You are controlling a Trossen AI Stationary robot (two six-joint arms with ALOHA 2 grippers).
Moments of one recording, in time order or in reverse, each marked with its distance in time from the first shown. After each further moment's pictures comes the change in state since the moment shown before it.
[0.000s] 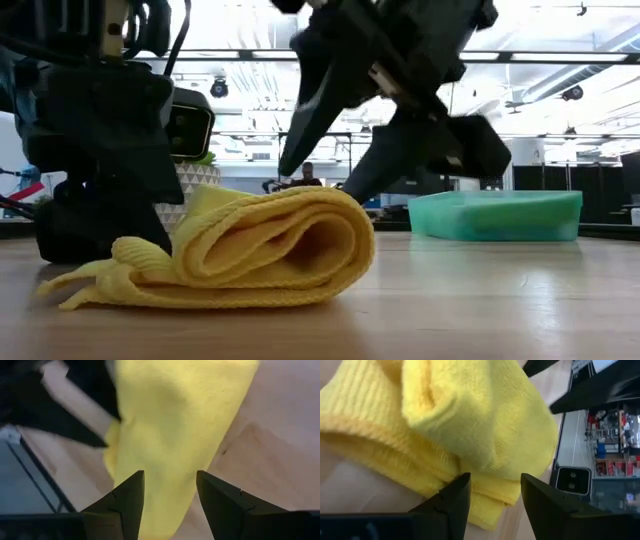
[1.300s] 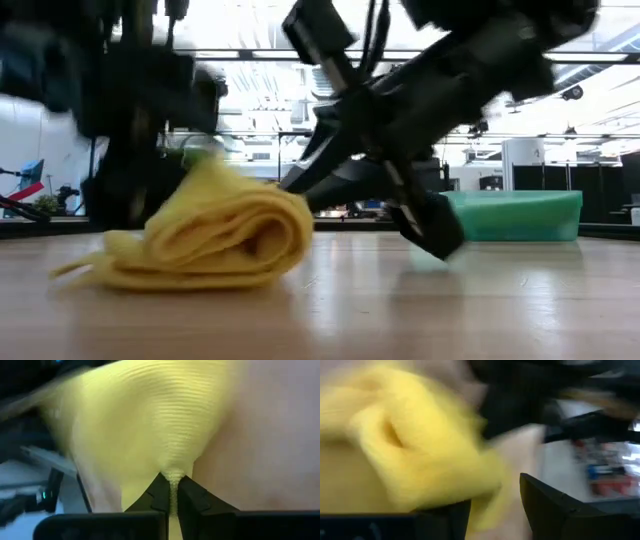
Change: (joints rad) left arm 0.011 -0.125 -0.029 0.069 -0.122 0.069; right arm -0.045 -0.008 -0.341 0.683 0.085 -0.012
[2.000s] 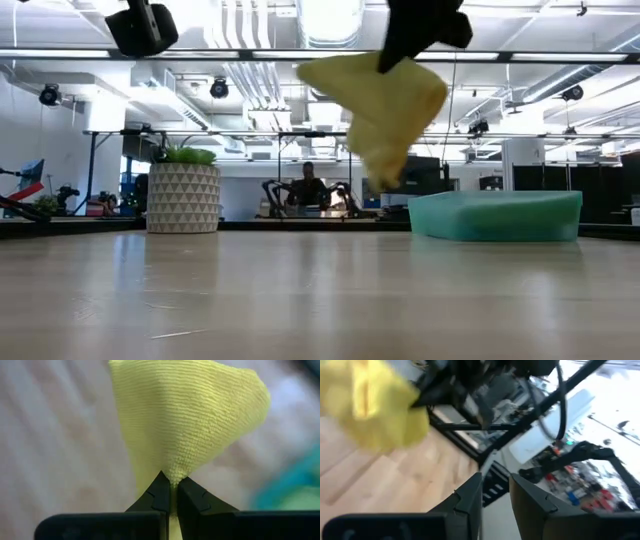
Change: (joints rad) left arm 0.008 -0.665 -0.015 -0.225 -0.190 0.355; right arm -0.091 -0.336 0.449 -1.303 0.212 -0.629
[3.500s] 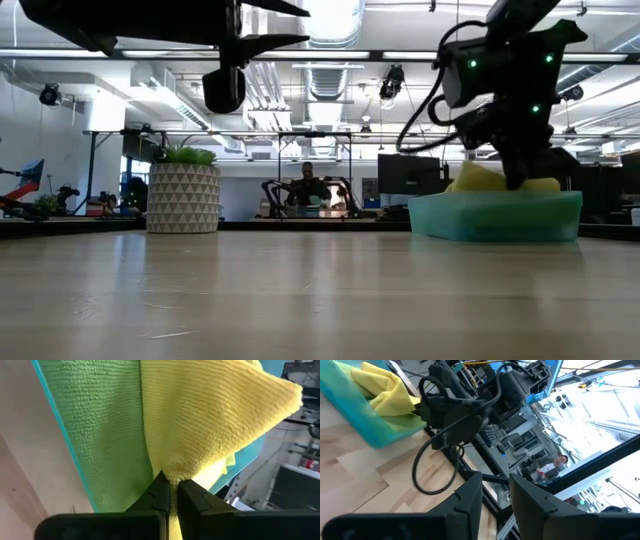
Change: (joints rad) left arm 0.252 0.394 0.038 0.432 -0.017 -0.111; right arm -0.329 -0.211 -0.684 -0.112 0.252 -0.621
